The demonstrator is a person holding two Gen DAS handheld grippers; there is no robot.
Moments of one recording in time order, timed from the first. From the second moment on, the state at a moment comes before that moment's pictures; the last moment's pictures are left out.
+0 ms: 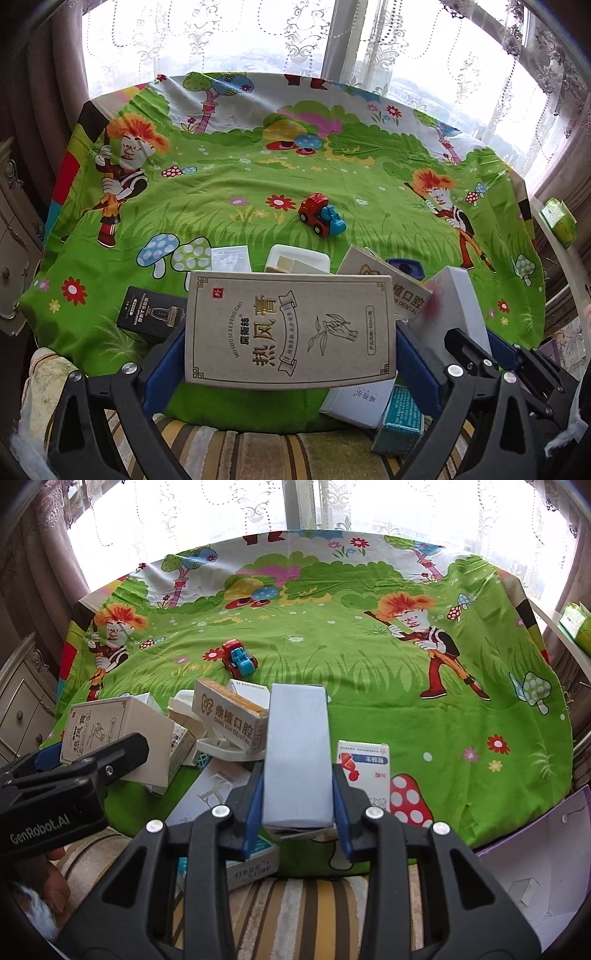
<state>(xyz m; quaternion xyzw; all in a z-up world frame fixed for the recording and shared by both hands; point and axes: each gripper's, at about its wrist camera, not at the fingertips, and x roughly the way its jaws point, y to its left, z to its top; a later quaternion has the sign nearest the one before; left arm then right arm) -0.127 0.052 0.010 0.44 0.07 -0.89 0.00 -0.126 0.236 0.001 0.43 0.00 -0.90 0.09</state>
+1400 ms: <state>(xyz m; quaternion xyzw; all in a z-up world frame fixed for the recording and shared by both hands) -0.048 0.312 0.049 0.39 -0.06 -0.83 -0.39 -0.009 0.498 0.021 0.38 -0.05 -0.91 -0.17</state>
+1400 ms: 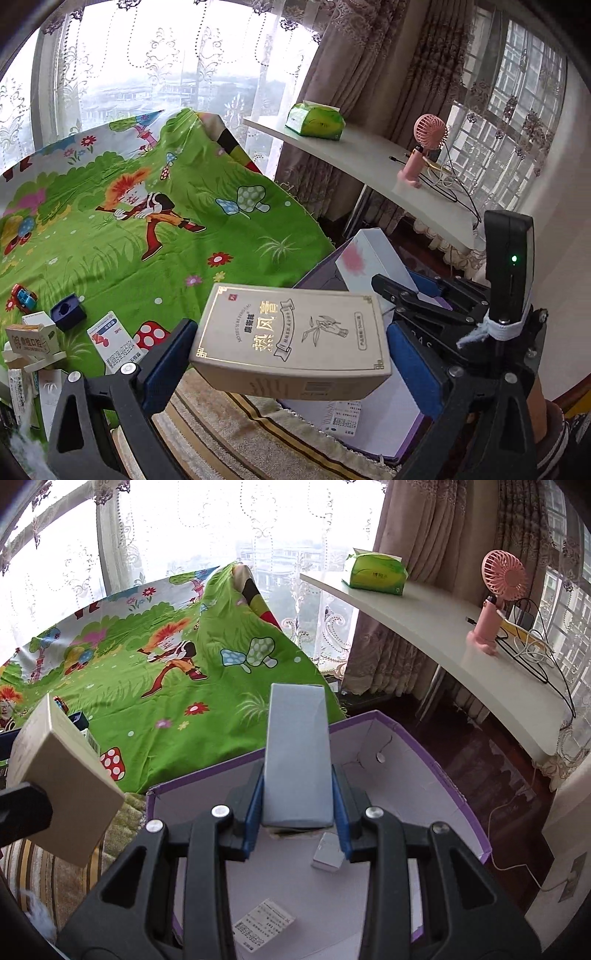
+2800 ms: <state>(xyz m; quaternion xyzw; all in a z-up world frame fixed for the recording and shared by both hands) -0.095 0.014 0.087 0.27 0.02 -0.96 -0.08 -0.075 0.288 0.099 0.33 -0.04 -0.94 0.02</state>
